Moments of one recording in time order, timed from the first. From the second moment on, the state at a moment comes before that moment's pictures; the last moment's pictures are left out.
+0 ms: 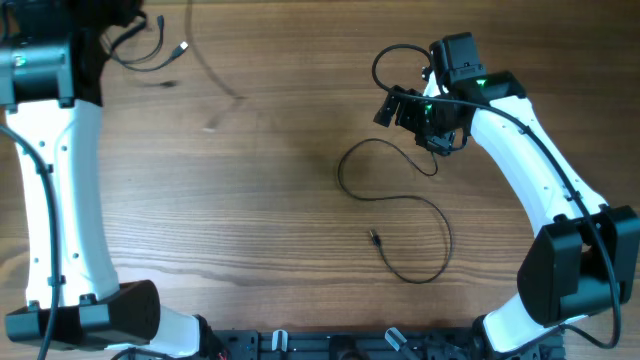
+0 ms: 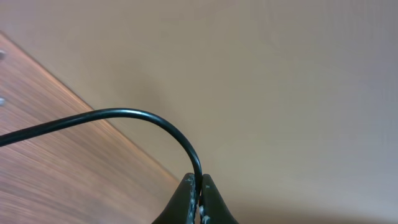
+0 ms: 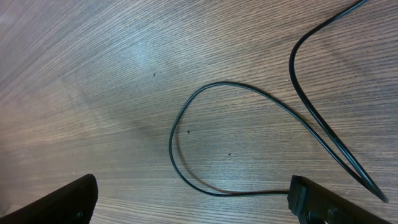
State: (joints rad) left arm 0.09 1.67 2.01 -0.67 0.29 -0.95; right arm 0.23 1.77 1.41 -0.87 -0.31 0.60
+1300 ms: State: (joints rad) left arm 0.61 2.09 2.01 -0.72 0.24 -0.53; right arm 0.23 1.77 1.41 -0.85 -0.31 0.62
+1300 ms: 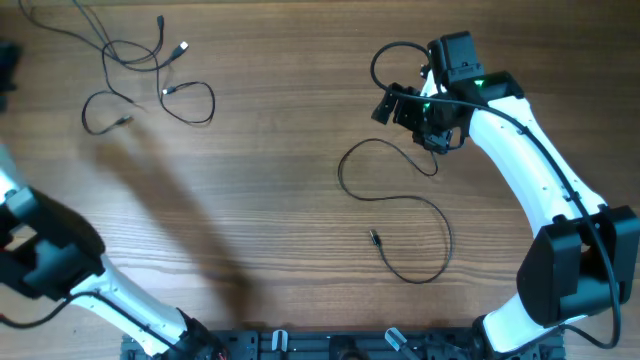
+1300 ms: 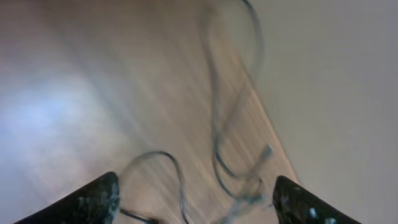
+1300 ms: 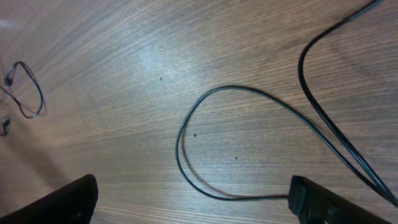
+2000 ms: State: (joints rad) left arm 0.35 2.35 2.01 -0.63 0.09 -0.34; right arm 0.23 1.77 1.41 -0.89 -0.31 0.62
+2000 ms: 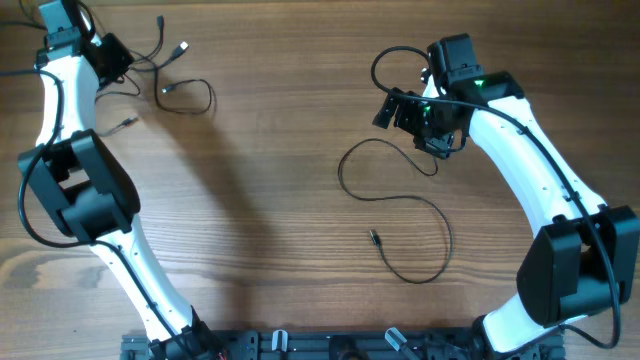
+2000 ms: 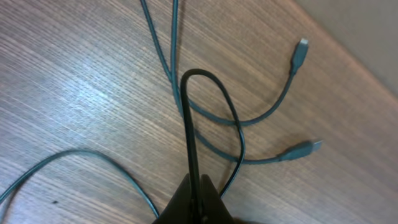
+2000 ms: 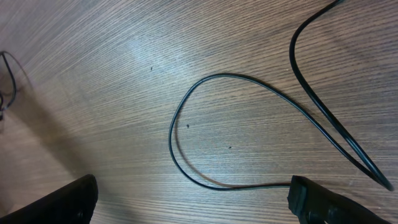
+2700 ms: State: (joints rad) left arm 0.59 2.11 2.01 -0.63 0.02 -0.73; right arm 0.23 1.77 1.41 -0.90 -0.31 0.62
